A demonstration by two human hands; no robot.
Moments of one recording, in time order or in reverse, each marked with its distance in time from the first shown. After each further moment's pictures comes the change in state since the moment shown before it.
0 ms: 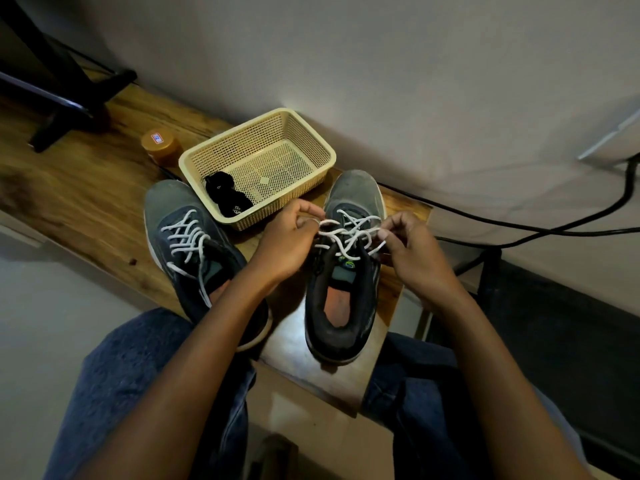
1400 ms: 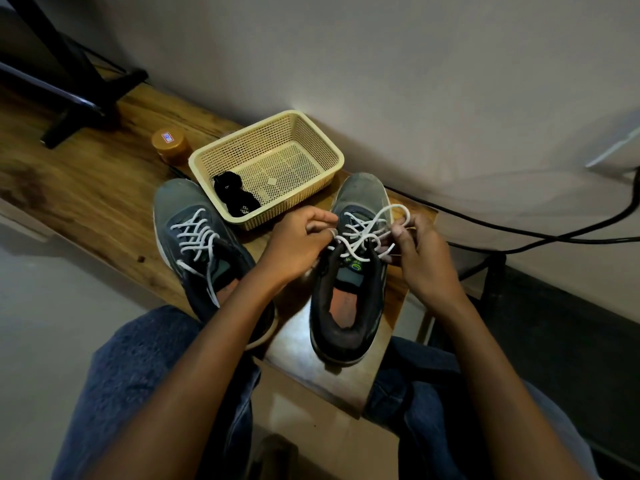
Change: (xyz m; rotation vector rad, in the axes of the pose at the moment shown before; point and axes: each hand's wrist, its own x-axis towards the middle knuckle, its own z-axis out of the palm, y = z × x) left_hand 0.000 -0.001 0.000 -0.031 -0.043 0.036; right_hand -0.005 0.000 0.002 0.062 0.074 -0.047
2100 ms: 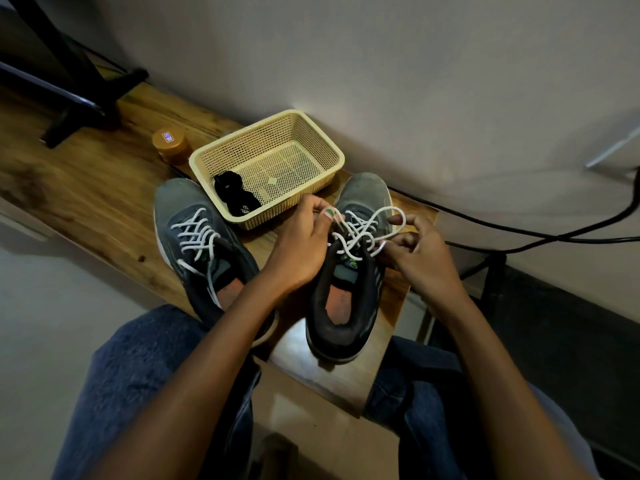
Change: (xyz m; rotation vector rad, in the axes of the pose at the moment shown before) left_hand -0.004 0.002 0.004 0.147 0.043 0.139; right_hand -0.002 -0.008 0.000 0.044 -0.059 0.136
